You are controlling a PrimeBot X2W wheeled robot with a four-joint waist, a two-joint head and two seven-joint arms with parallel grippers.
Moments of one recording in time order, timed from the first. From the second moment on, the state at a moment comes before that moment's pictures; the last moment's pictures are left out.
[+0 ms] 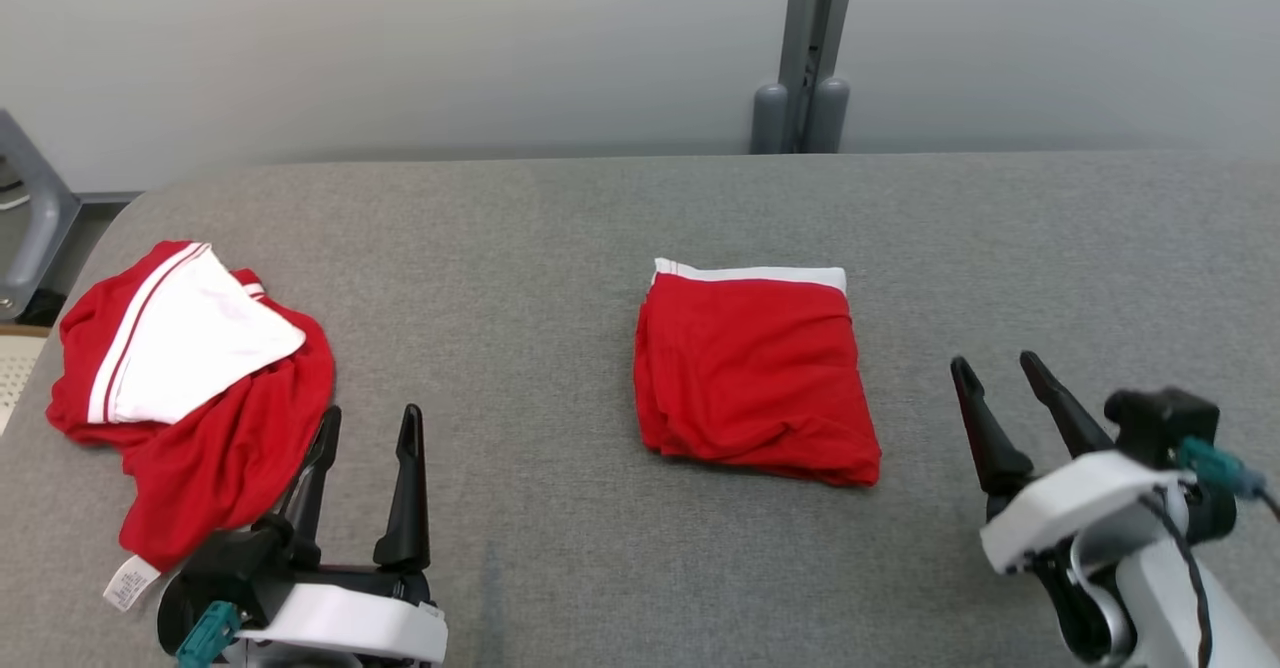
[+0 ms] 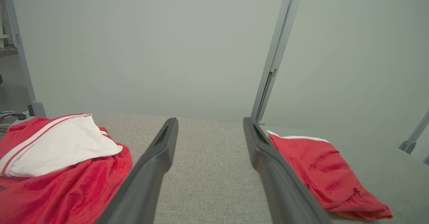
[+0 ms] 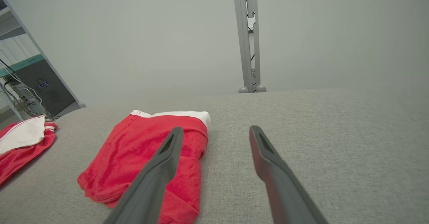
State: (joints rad) left arm 0.00 0.06 -0.11 0.12 -0.30 0.00 -0.26; right arm -0.25 -0.15 0.18 0.40 0.39 0.13 -0.15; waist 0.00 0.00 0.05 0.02
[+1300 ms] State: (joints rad) left arm -0.06 0.05 -0.13 0.16 -0.33 -0.02 -0.26; right arm -0.73 -0.25 0.39 0.99 0.84 0.13 0.36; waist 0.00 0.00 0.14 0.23
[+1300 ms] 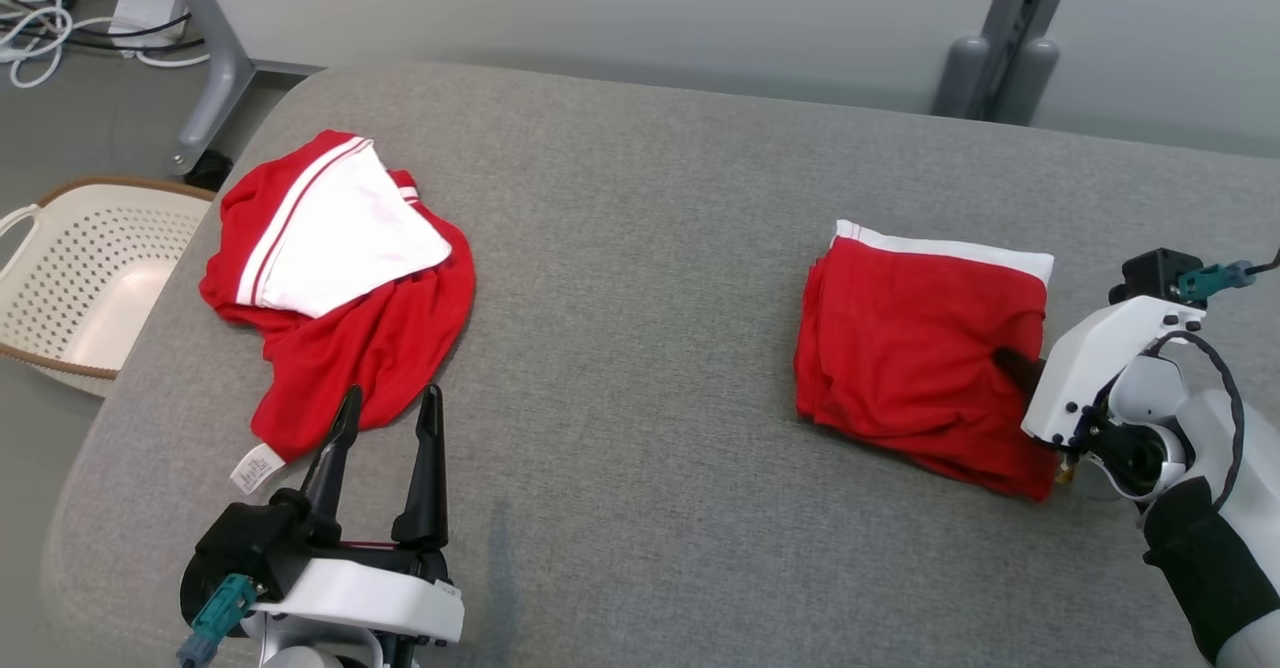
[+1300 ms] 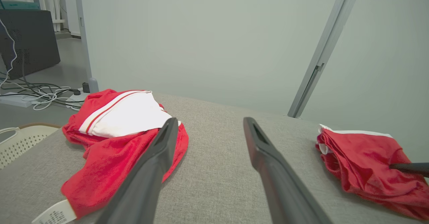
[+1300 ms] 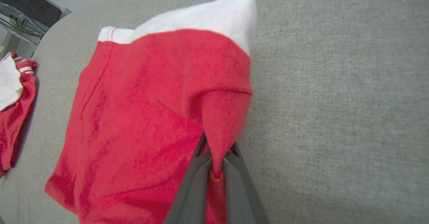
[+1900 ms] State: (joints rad) left arm -0.12 0.05 -0.25 0.18 -0.31 -0.05 -0.26; right arm -0.72 -0.29 0.58 0.85 0.96 0.13 0.30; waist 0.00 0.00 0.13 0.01
